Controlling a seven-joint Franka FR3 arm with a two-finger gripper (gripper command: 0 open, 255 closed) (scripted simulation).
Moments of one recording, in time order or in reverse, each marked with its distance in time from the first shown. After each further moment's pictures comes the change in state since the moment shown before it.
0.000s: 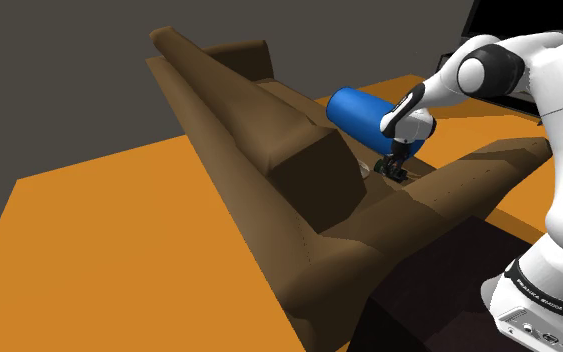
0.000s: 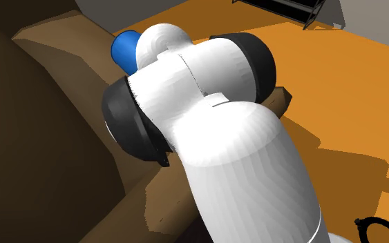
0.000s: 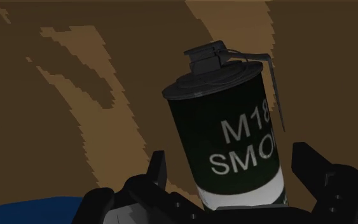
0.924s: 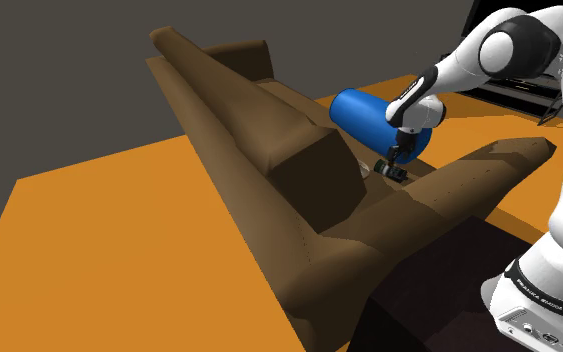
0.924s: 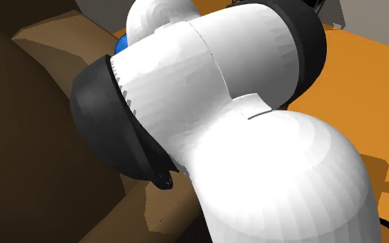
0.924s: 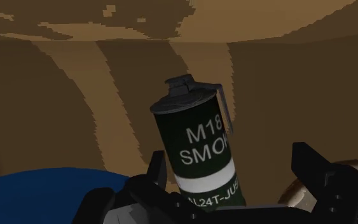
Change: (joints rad) arm 0.058 -0.192 -0.046 -0.158 -0.049 -0.050 0.029
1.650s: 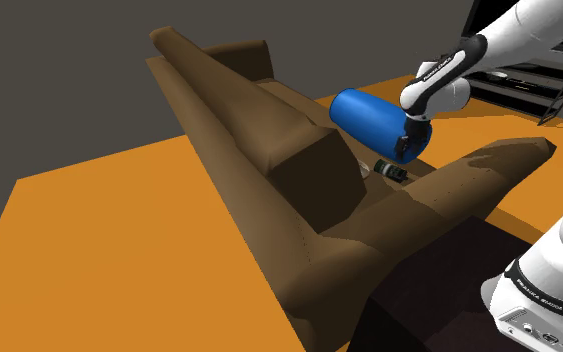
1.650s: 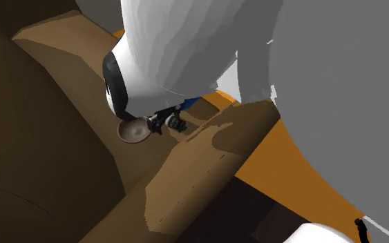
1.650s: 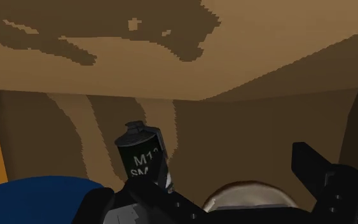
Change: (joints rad) arm 0.167 -0.426 -0.082 -0.350 -0.206 -0.069 0.180
